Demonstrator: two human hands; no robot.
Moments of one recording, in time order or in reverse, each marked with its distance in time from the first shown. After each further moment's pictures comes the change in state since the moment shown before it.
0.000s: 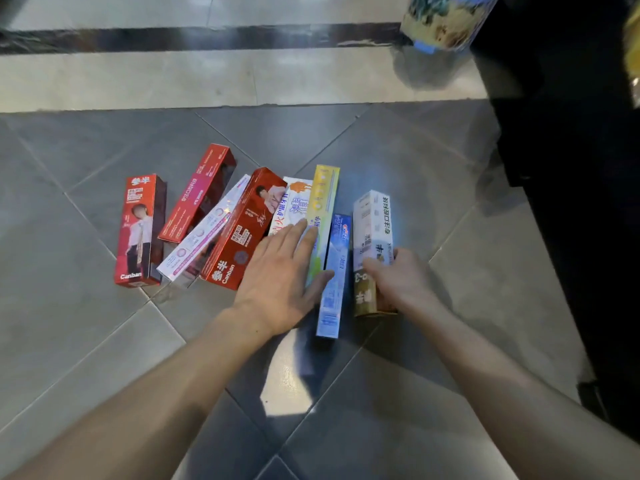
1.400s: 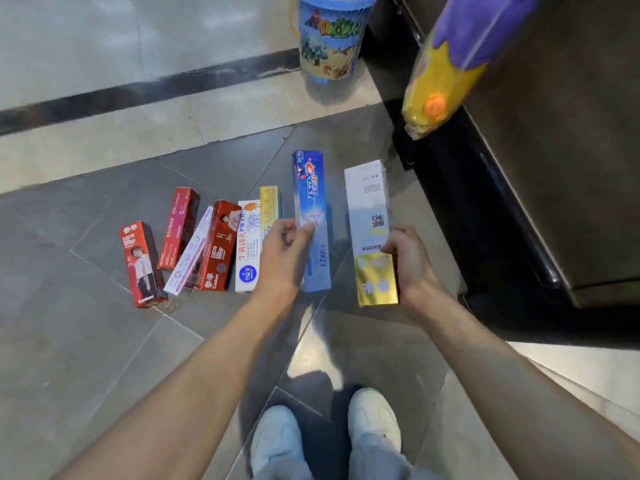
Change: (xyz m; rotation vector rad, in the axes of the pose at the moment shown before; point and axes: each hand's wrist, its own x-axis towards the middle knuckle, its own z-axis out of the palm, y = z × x) left_hand -0.026 0.131 -0.126 -1.339 0.063 -0.436; right_hand -0.152 -0.035 -0.160 0.925 0.064 0.213
